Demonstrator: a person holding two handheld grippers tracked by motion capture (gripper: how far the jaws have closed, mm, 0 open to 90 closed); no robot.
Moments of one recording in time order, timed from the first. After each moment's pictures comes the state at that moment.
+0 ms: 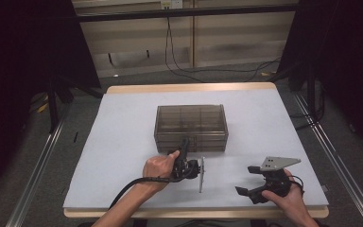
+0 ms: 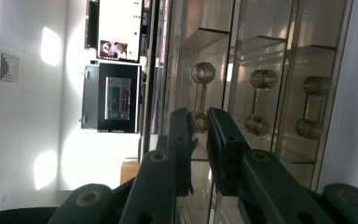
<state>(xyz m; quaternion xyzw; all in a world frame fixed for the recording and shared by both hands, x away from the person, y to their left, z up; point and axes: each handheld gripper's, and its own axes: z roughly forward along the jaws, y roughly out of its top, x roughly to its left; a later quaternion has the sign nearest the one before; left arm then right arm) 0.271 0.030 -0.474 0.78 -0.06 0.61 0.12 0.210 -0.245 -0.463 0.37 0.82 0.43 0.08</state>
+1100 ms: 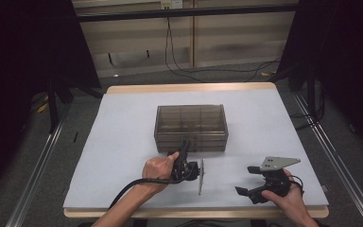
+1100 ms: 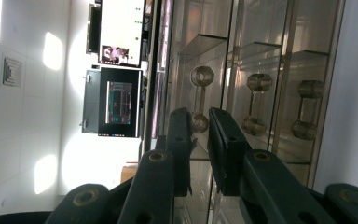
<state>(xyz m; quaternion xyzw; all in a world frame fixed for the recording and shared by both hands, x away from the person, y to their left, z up) 0.267 0.030 -0.473 0.77 -0.07 0.62 0.12 0.210 -0.244 -0.463 0.37 0.82 0.44 0.08</state>
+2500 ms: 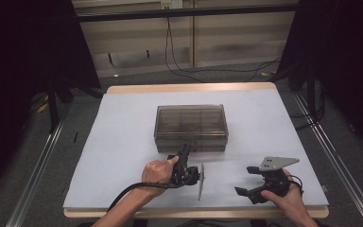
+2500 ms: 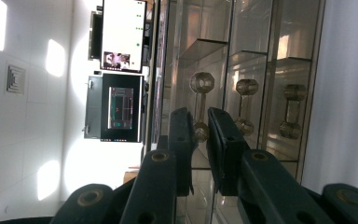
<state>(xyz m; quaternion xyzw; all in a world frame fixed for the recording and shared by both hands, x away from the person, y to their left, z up) 0.254 0.035 -0.474 0.77 -0.08 0.61 0.14 0.211 -0.243 -0.464 0.37 0.82 0.43 0.08</state>
